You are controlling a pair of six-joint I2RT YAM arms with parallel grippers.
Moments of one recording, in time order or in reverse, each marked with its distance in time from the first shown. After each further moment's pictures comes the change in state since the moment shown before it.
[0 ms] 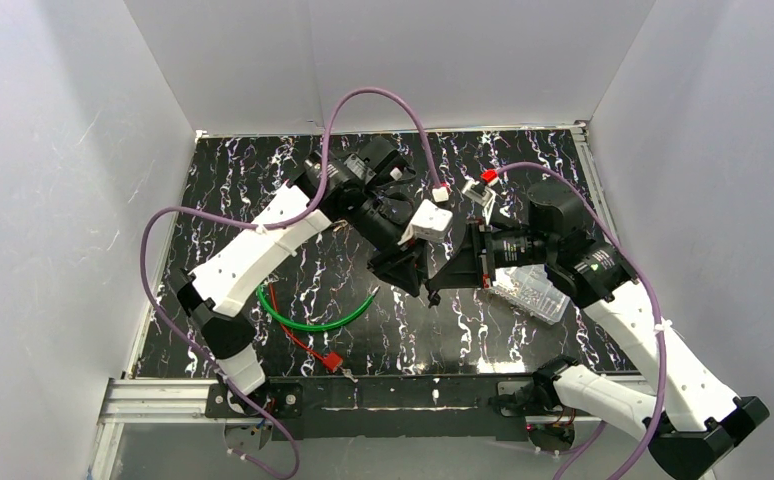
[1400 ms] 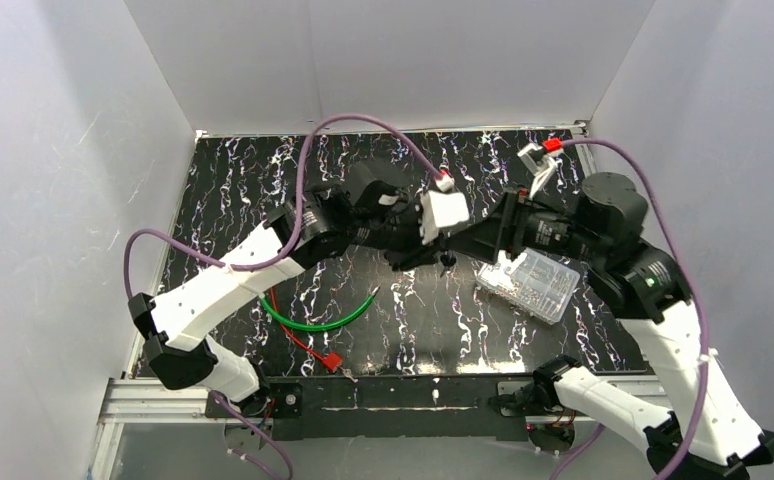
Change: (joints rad) left arm -0.173 -0.238 -0.277 0.562 -0.674 -0.451; right arm -0.034 -0.036 0.210 -0.084 0.316 0.068
